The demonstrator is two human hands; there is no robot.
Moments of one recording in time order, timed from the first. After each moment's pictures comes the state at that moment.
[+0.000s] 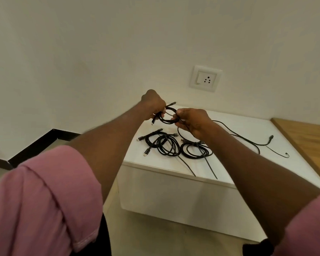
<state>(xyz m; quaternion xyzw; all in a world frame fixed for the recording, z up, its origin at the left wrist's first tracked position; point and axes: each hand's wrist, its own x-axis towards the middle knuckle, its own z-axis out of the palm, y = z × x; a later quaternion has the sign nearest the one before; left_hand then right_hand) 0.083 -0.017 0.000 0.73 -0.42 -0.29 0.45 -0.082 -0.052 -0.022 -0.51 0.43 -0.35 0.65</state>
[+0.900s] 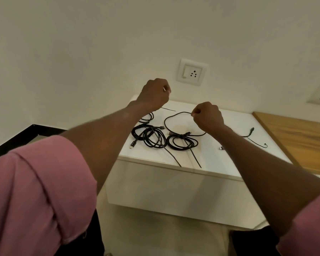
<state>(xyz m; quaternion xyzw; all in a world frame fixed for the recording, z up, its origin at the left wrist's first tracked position) 0.046 -0.028 0.001 0.68 -0.61 -0.04 0.40 -0.159 -0.079 -0.032 -0.77 0.57 -0.25 0.12</state>
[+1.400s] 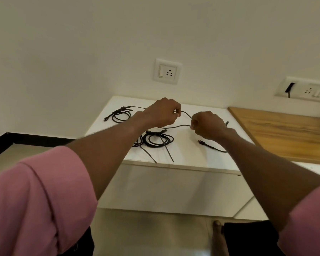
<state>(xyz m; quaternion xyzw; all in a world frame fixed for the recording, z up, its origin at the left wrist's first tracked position) -0.049 -0.035 -0.021 0.58 -0.77 -0.07 0.25 -0.254 -0.077 -0.033 -0.84 0.54 -0.10 0.00</state>
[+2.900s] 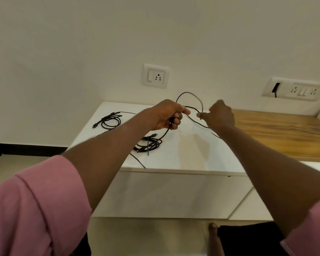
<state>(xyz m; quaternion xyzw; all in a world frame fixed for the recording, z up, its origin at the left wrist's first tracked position) -0.102 -0.036 0.007 0.51 -0.50 -0.57 0.41 -0.293 -0.091 -0.004 -0.63 0.69 -0.32 0.13</state>
